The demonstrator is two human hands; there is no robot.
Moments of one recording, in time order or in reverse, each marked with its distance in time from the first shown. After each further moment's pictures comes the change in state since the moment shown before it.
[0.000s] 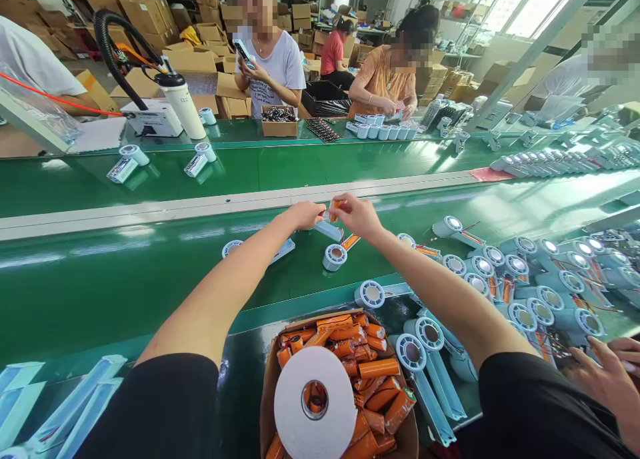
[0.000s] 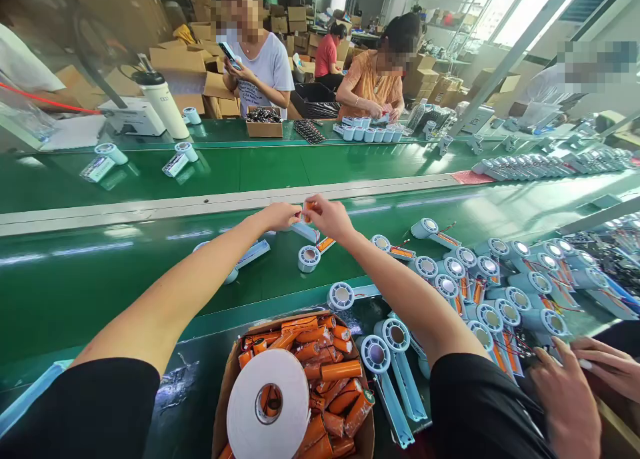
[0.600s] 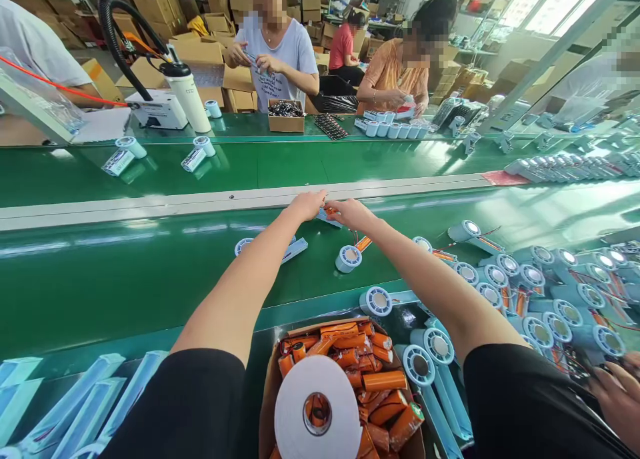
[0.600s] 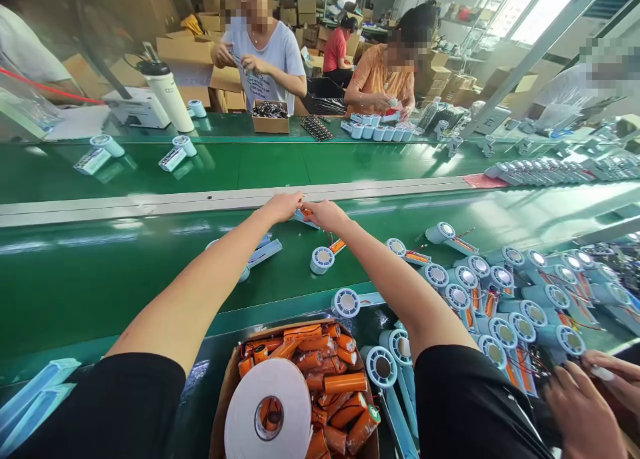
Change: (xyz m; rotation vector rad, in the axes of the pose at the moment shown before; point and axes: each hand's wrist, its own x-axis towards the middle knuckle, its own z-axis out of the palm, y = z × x) left_hand 0.028 -0.019 0.010 -0.134 0.111 -0.172; right_hand 0.038 0.001 0.021 -0.482 -0.517 -0.048
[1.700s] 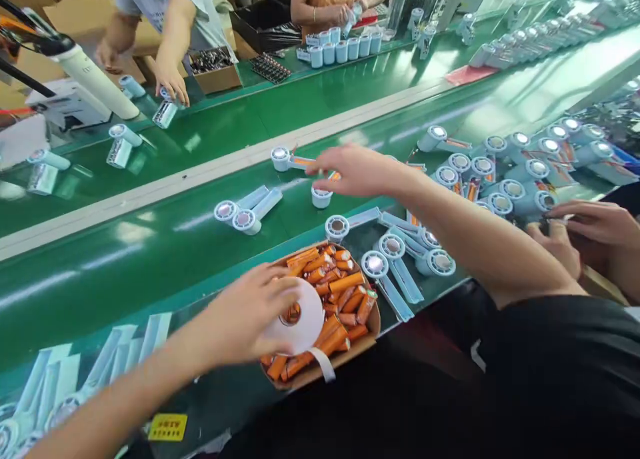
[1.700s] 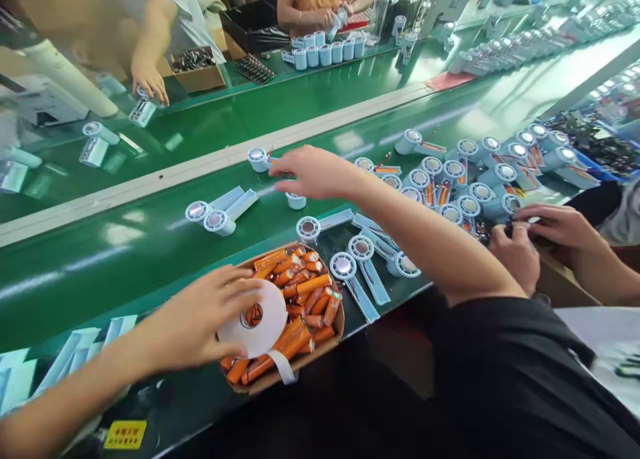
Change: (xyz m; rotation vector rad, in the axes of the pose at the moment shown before) left_hand -0.313 0.066 -0.012 0.067 -0.211 0.648; right_hand -0.162 0.001 -0.058 0.295 0.271 -0.298
